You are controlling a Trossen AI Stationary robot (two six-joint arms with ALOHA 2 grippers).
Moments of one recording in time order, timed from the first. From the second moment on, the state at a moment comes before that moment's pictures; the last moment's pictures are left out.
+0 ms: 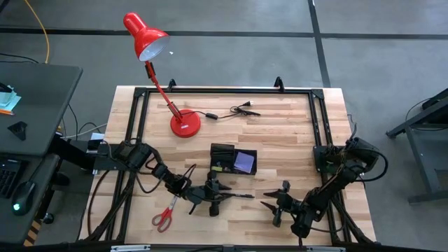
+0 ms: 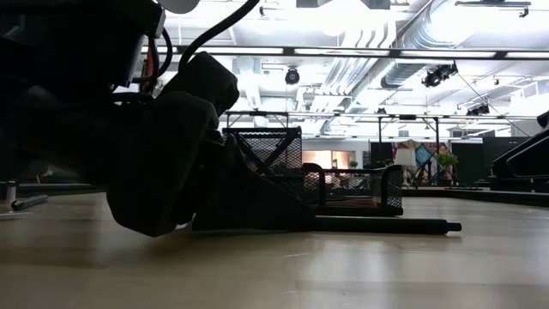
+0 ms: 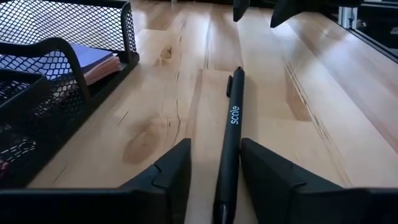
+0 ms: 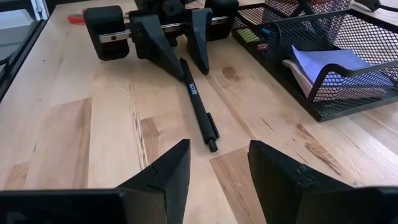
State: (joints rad) left arm -0.38 2.27 0.82 1.05 -0.54 -0.28; right arm 0.98 1.85 0.69 0.20 1.07 0.99
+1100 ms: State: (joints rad) left arm -0.39 2.28 0.81 1.16 -0.49 -0.26; right arm 0.97 1.90 0.69 0.20 0.96 1.27
